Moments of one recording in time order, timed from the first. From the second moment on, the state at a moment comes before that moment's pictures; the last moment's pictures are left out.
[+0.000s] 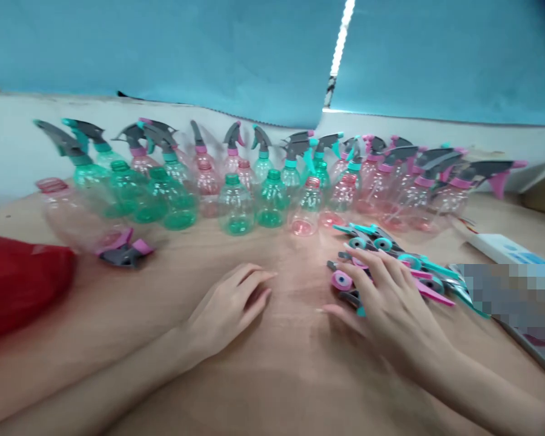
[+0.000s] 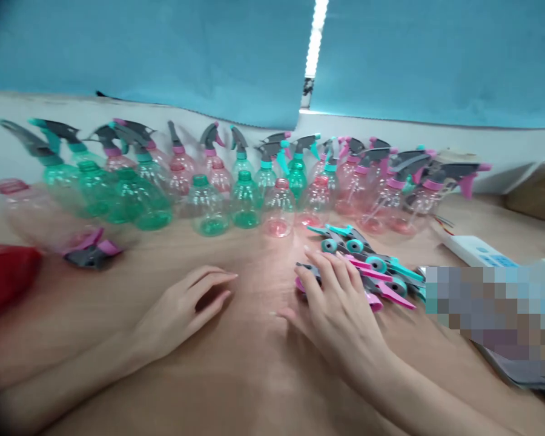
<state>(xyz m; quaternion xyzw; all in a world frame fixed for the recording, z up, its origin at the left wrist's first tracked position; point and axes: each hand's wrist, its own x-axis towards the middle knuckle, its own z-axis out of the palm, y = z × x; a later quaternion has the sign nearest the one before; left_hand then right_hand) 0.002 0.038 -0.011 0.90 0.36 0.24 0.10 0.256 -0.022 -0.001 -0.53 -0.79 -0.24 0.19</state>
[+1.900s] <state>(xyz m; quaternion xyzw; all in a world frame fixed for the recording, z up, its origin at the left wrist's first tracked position) 0.006 -0.003 -0.015 0.91 0.35 0.23 0.02 0.219 -0.021 -0.030 -0.45 -0.88 0.01 0.15</state>
